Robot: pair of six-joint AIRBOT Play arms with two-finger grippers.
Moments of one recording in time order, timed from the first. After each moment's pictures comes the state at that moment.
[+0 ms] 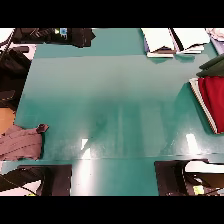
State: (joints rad) left arm -0.48 -1.31 1.82 1.23 -0.98 -1.49; right arm -0.72 -1.44 1.87 -1.07 1.13 1.35
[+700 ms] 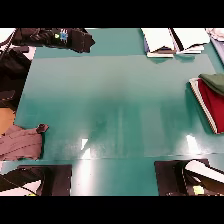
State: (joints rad) left arm -0.48 -1.31 1.82 1.24 -1.05 -1.47; right arm -0.91 -1.19 1.42 -1.38 1.30 1.35
